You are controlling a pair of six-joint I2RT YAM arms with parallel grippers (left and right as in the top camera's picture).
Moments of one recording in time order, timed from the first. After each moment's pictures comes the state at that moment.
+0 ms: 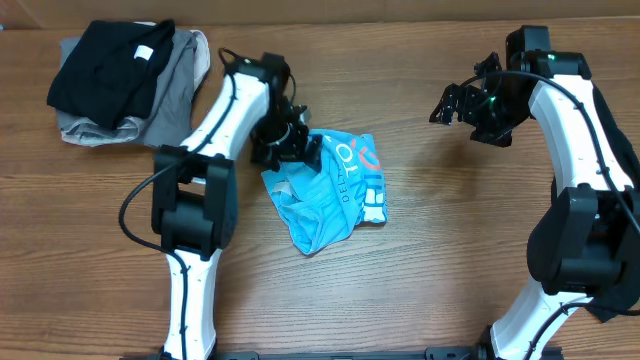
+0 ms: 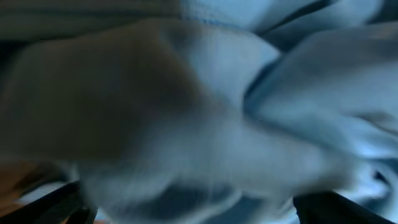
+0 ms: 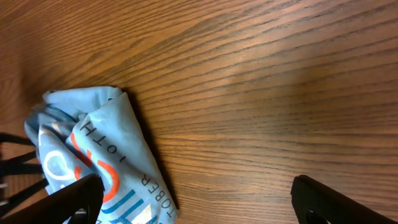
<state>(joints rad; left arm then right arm) -0.28 2.33 1.92 -1.30 0.38 -0.05 -0.07 1.98 1.74 -1.16 -0.39 0.17</state>
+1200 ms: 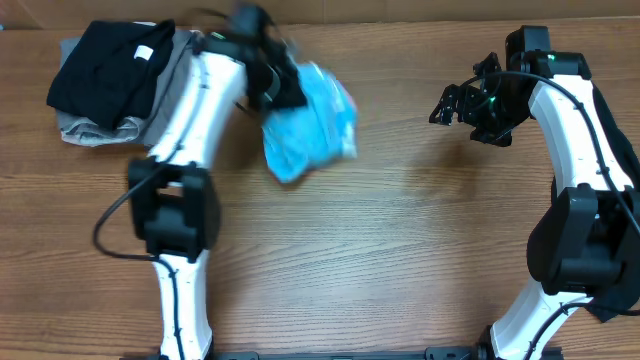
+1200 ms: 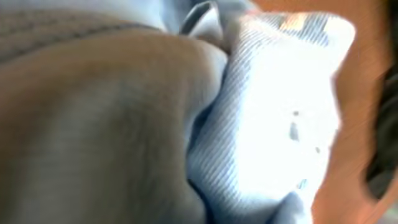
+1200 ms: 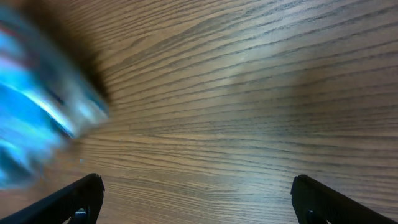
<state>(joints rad) -0.17 2.27 2.17 -1.12 0.52 -0.16 -0.07 1.98 1.74 -1.16 -0.39 0.15</state>
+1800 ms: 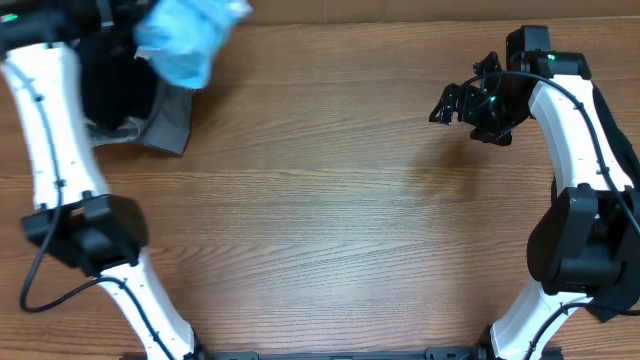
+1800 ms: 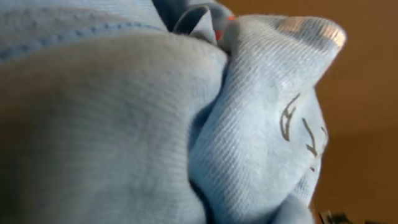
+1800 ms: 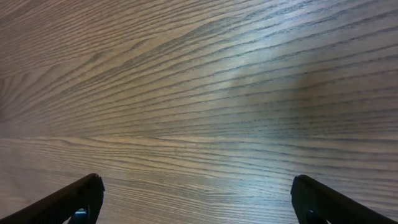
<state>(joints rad) 0.33 2.22 2.53 -1.04 0.74 -0.41 -0.07 1.98 1.74 -1.15 -0.39 0.15</state>
